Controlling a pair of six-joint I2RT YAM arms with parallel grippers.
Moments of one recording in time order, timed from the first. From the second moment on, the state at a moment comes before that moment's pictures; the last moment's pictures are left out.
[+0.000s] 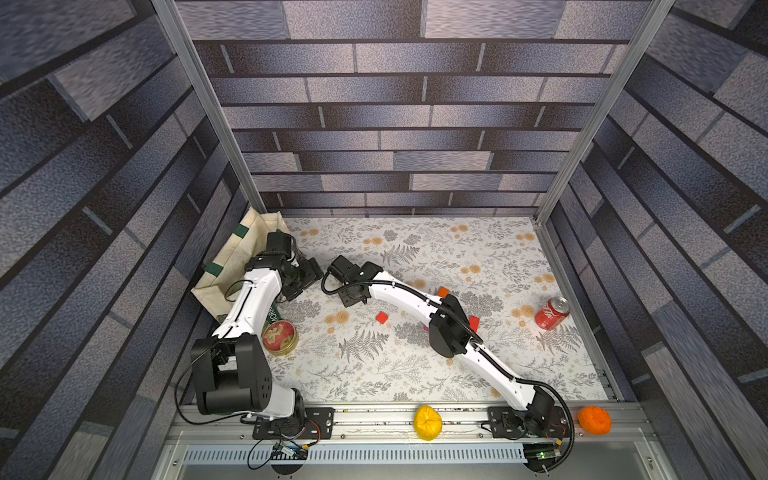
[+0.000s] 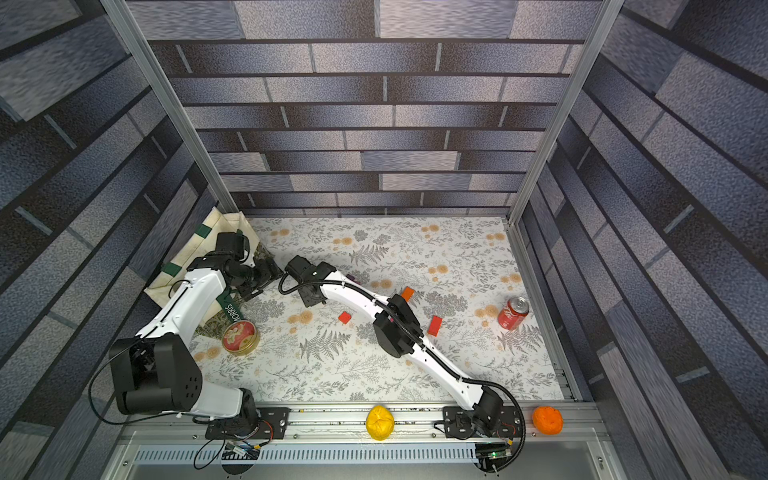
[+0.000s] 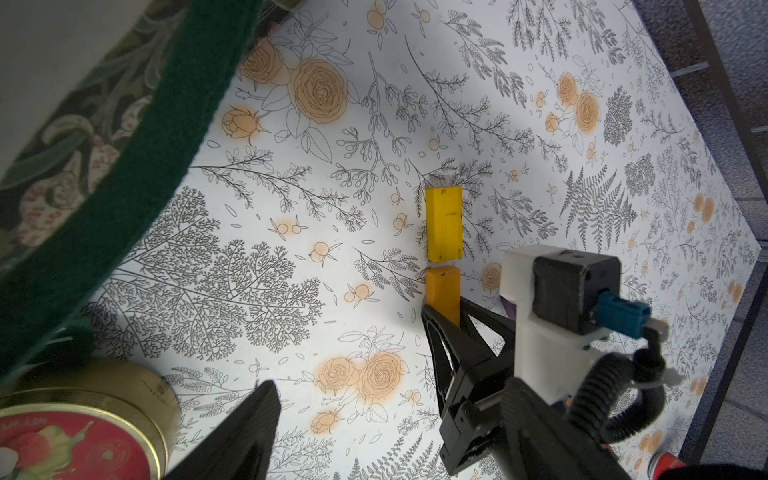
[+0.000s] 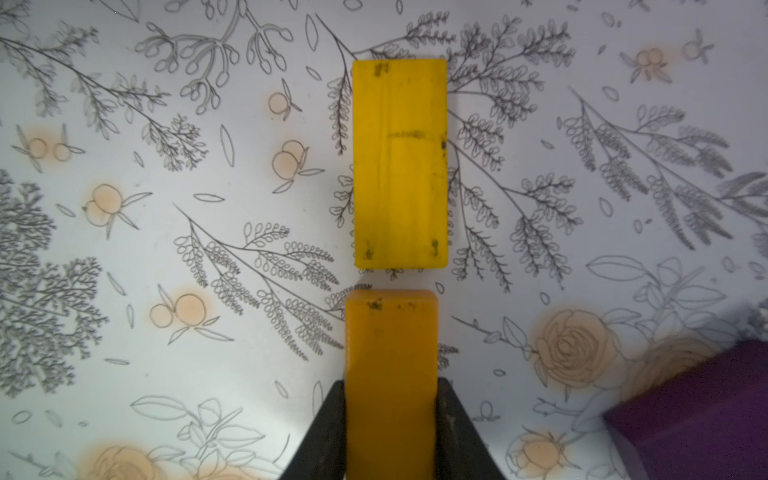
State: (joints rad) left arm 0.08 1.45 1.15 -0.79 0.28 -0.51; right arm 0.99 2.73 2.61 -1.02 0.15 0.36
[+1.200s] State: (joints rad) left arm 0.02 1.45 1.15 -0.81 0.27 -0.51; right arm 0.97 2.36 2.29 -0.92 0.03 0.40
